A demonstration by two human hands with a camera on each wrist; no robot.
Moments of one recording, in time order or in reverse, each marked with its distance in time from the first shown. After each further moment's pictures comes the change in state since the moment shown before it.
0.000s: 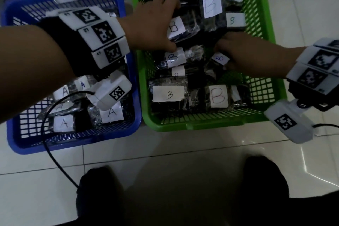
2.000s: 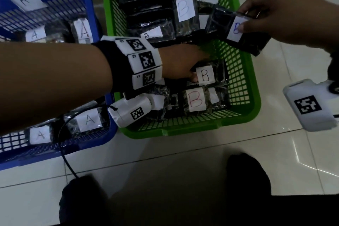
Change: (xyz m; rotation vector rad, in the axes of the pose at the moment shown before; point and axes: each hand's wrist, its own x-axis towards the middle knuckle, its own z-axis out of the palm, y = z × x) left_hand 0.040 0.080 0.056 0.064 -0.309 0.398; right_hand -0.049 0.029 -0.071 0.227 0.239 0.400
